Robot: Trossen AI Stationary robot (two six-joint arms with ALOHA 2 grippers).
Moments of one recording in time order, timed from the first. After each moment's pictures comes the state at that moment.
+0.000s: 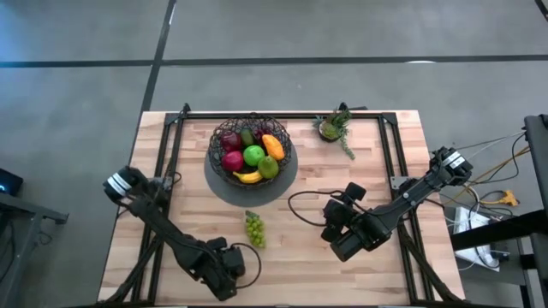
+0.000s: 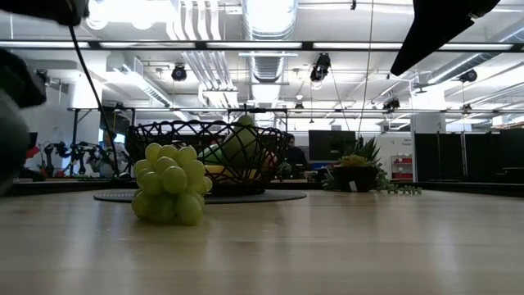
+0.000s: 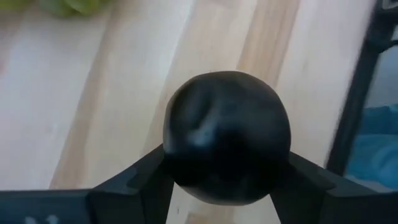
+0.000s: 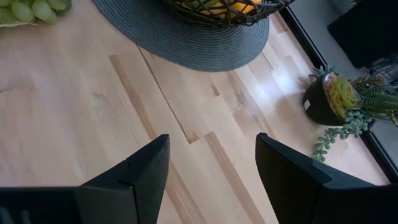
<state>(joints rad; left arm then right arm) -0.78 1.78 1.16 -0.54 -0.17 -1.11 0.60 1.63 1.27 -1.17 0.76 0.98</state>
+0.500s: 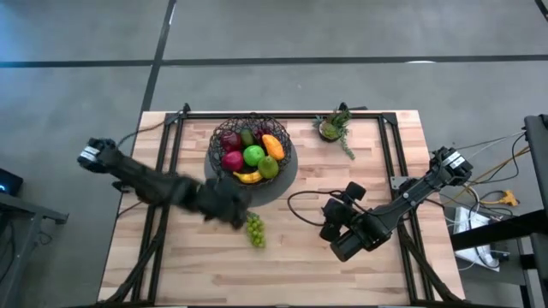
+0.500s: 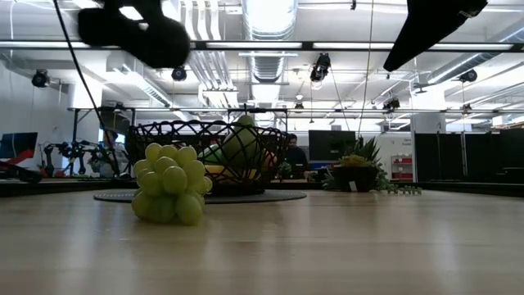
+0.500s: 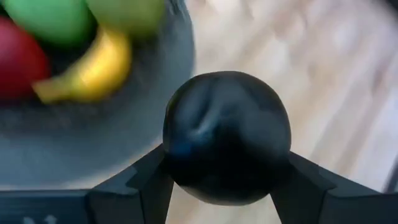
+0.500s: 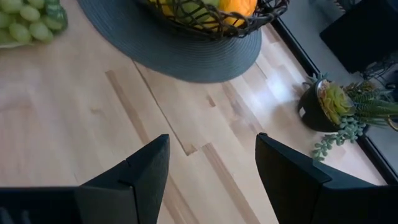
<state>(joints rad) -0.40 1.35 1.17 -0.85 -0.41 -1.10 0.60 1.63 1.27 -1.16 0.81 1.01</state>
